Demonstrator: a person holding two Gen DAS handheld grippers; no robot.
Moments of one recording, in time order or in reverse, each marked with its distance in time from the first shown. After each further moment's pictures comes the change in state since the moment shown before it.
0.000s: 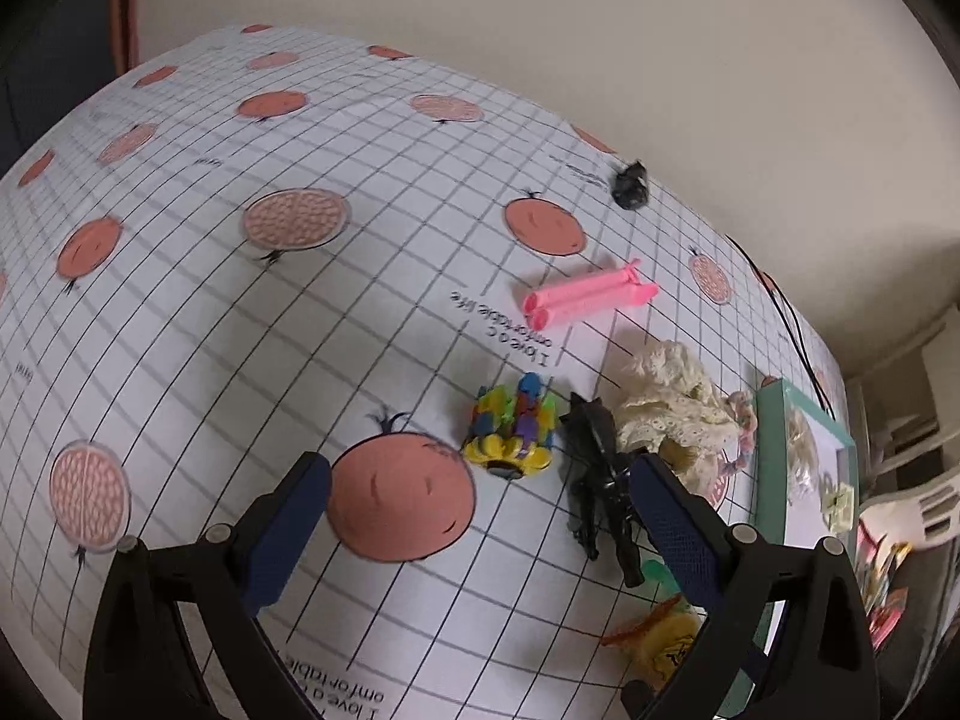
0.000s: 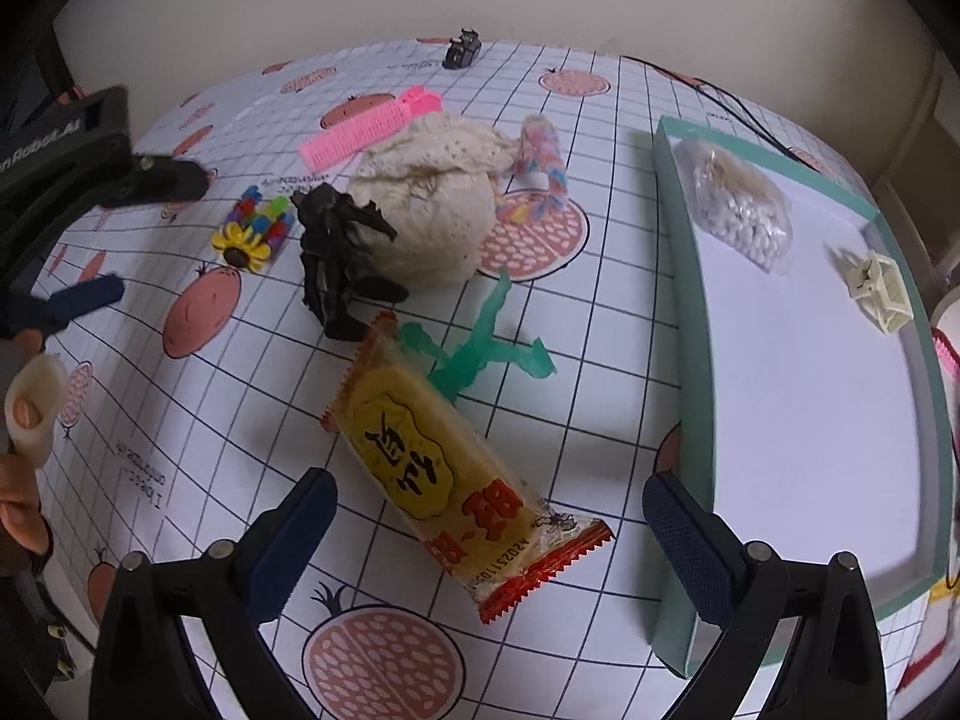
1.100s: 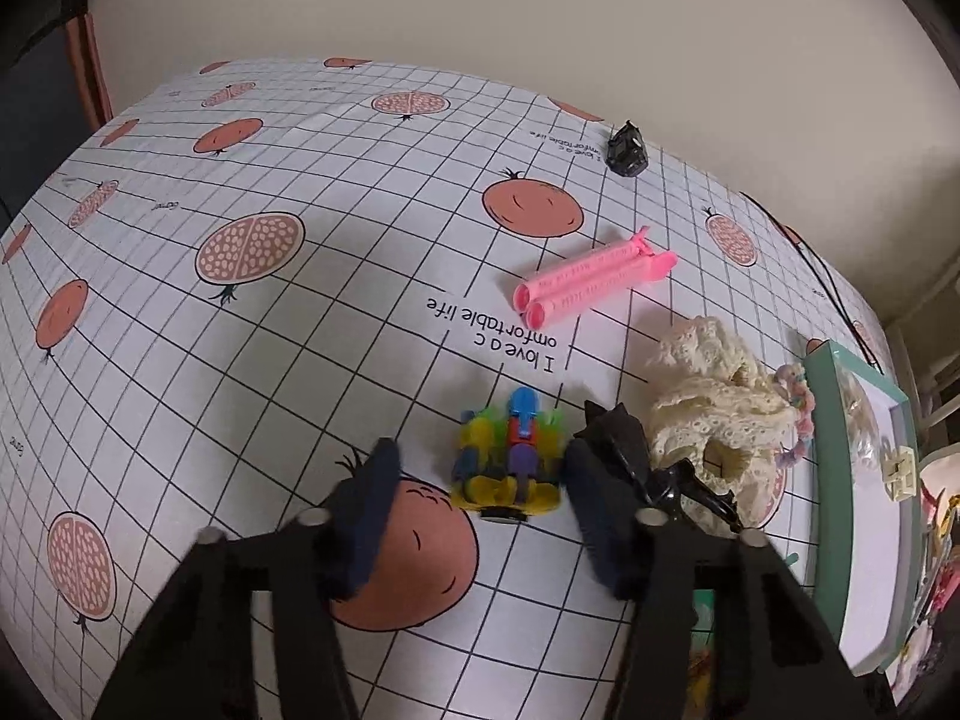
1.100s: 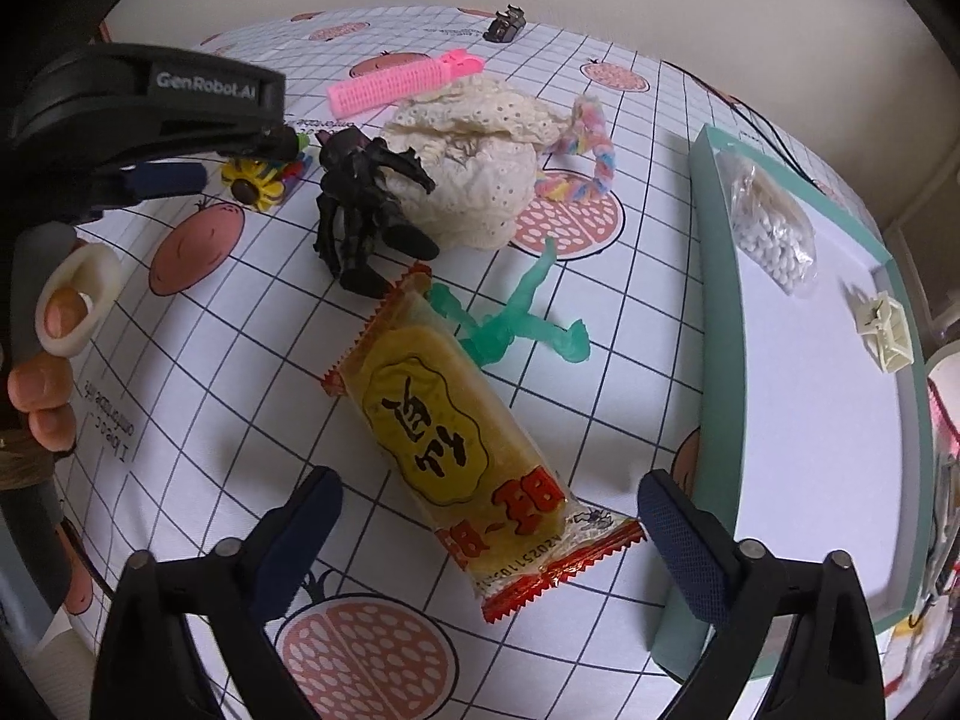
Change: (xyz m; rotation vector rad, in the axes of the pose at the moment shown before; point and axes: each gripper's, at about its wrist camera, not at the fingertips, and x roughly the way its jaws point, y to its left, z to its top) left arm 0.038 -0.019 0.001 0.128 -0.013 0.085; right arm 0.001 0.009 -0.001 -0.121 0.031 -0.078
